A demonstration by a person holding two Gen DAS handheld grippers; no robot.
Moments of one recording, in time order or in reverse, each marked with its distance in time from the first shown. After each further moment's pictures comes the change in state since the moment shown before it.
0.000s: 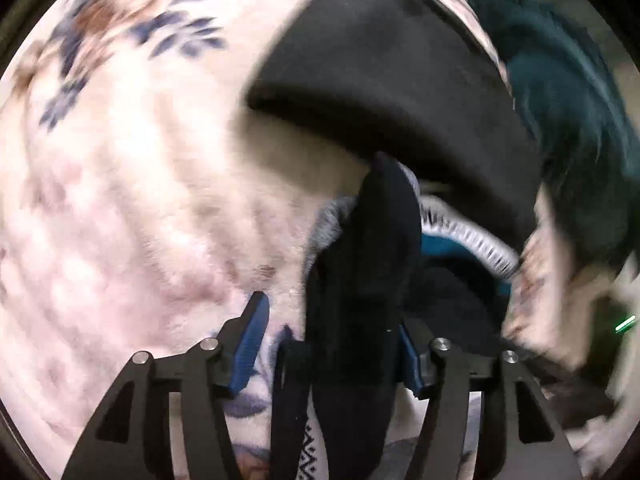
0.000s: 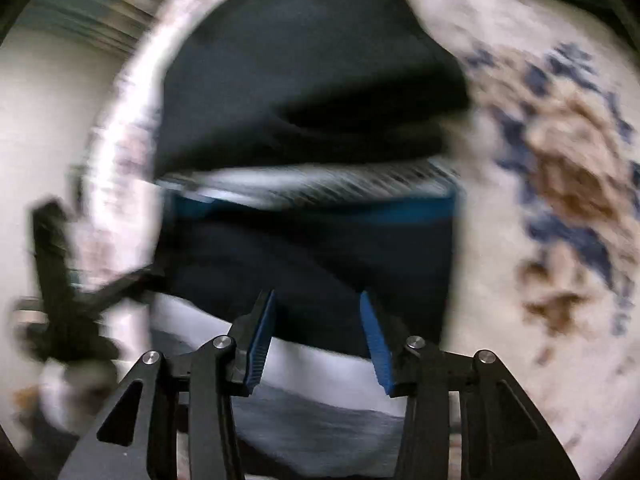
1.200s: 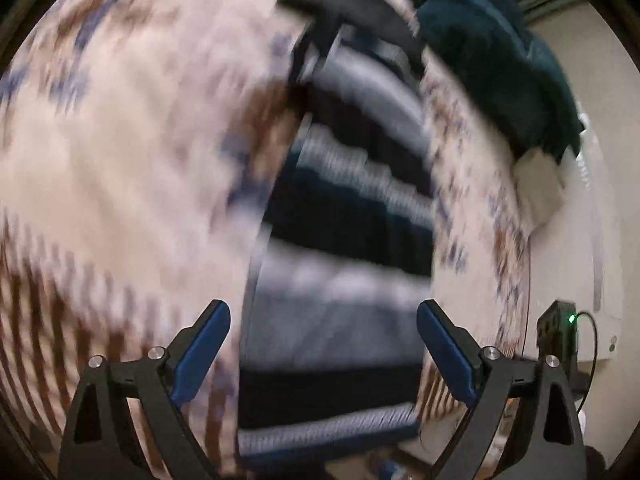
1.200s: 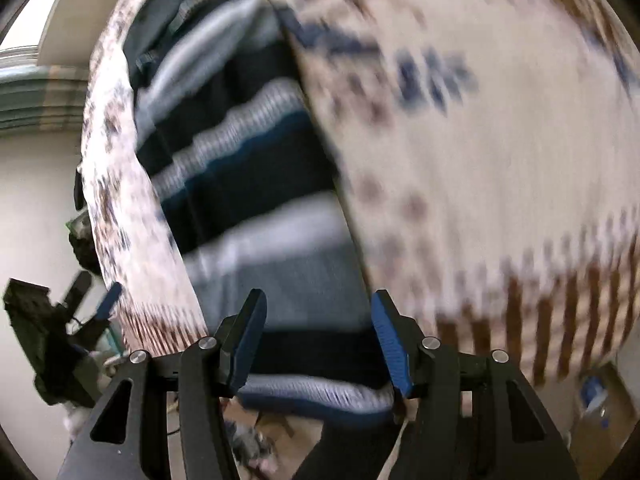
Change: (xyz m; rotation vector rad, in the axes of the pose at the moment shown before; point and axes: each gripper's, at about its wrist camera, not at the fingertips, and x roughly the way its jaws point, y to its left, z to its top) left arm -0.143 0.044 -0.310 0.131 0.075 -0.059; right arm -0.099 -0.016 -0.395 0.475 0.076 0.099
